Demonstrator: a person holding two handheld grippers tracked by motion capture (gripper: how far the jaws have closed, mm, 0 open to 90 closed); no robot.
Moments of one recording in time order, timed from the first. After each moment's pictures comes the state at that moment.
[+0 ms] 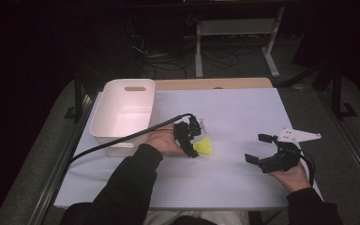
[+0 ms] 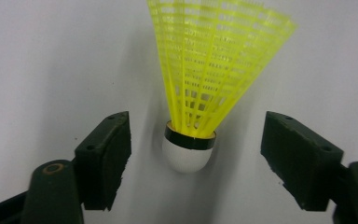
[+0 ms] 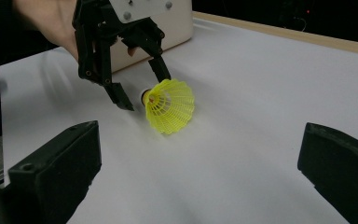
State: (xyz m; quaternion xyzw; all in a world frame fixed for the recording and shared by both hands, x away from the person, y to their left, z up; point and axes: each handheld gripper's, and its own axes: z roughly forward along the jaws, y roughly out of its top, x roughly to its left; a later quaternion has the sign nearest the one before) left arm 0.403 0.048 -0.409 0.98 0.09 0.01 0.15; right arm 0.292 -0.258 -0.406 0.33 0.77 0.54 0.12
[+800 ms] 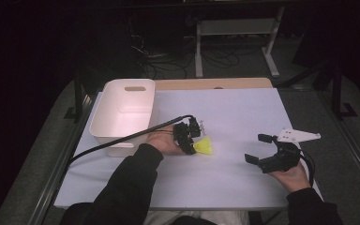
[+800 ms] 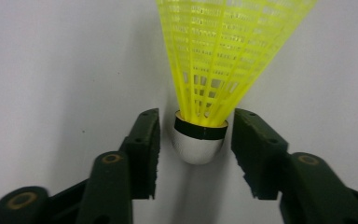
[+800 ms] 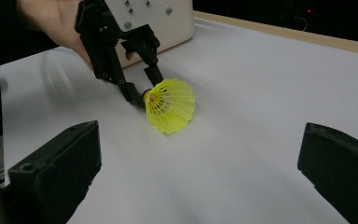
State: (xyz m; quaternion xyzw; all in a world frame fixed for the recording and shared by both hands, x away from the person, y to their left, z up) left arm 0.403 0.048 -0.412 0.99 0.08 0.03 0.14; right arm 0.293 -0.258 -0.406 0.33 0.77 0.54 0.12
